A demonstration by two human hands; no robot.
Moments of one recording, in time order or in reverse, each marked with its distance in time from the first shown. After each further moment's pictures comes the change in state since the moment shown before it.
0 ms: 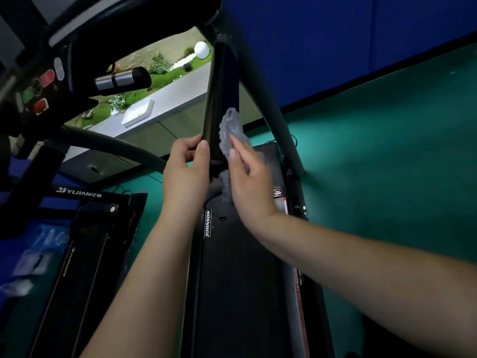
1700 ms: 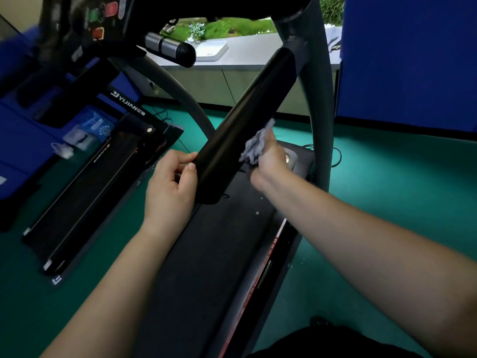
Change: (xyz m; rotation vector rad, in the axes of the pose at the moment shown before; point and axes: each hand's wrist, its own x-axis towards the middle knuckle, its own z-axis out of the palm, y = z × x) left_hand 0.000 0.015 0.036 0.145 0.349 -0.107; right_hand 0.169 0.012 -0.018 0.253 -0.278 0.788
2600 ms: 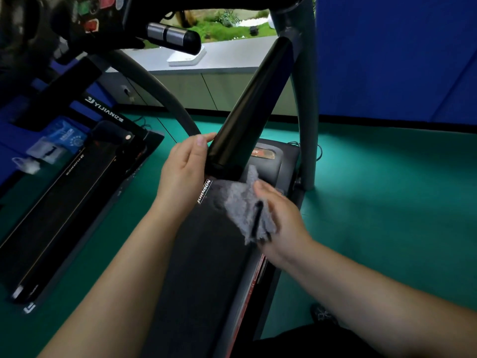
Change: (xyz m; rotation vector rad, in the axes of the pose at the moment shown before) left_hand 0.001 -0.019 -0.026 -0.103 -0.178 0.023; right_hand -0.145 0.081 -0.020 0.047 -0.169 0.042
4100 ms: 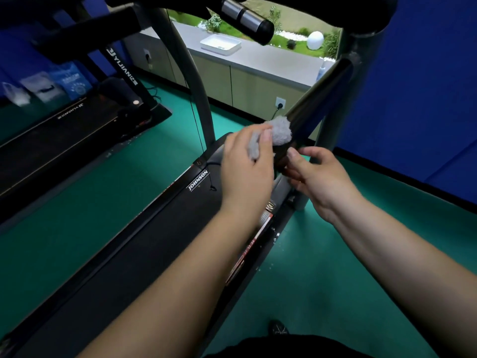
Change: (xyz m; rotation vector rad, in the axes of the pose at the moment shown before) left_hand -0.019 0.020 0.031 -0.338 0.332 0.027; right_hand 0.052 -0.058 0.022 -0.670 0.187 -0.244
